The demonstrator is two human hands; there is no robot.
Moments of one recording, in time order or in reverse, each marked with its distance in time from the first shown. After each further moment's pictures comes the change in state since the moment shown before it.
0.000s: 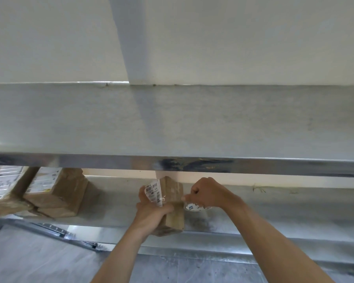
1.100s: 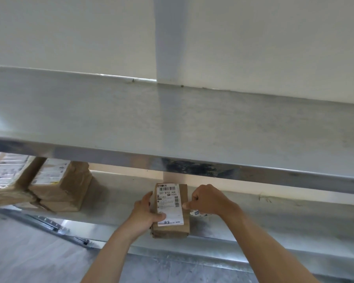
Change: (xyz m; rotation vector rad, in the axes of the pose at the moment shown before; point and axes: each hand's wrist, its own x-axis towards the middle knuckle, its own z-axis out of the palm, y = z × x) left_hand 0.023 -0.025 -0.039 0.053 -0.187 0.007; right_hand 0.014 -0.030 0.021 -0.156 -0.050 0.090
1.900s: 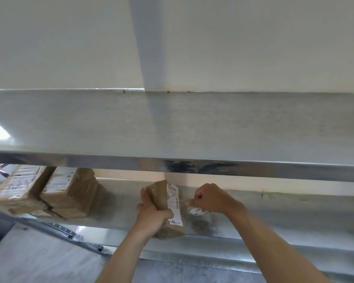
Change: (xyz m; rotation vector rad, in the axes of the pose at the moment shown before) left_hand -0.022 0.025 0.025 0.066 0.217 -0.036; right_hand -0.003 0.020 0.000 0.180 0.038 -0.091
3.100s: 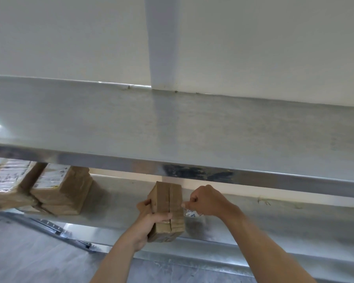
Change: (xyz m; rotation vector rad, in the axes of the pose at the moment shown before) left_hand 0.012 -0.024 0.002 -0.501 -0.316 -0.024; right_hand 0.002 -0.012 -0.003 -0.224 0.018 -0.046
